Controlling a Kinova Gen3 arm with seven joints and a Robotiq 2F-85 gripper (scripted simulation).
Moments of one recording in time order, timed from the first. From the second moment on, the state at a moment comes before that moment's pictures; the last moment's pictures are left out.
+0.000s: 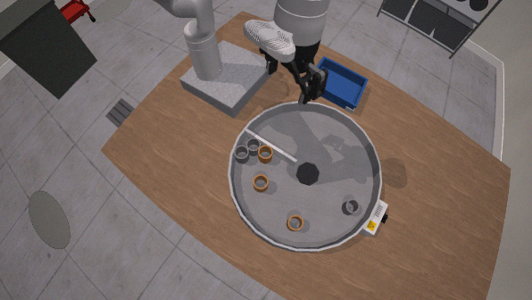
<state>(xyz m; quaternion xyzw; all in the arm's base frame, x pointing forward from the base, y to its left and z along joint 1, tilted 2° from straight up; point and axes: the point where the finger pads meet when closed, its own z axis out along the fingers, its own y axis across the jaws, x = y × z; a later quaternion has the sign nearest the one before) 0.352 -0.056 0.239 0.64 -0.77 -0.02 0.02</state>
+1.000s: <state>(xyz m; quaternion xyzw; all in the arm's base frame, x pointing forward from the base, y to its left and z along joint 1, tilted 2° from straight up) 0.336 -0.099 0.212 0.64 -0.77 -0.02 0.02</state>
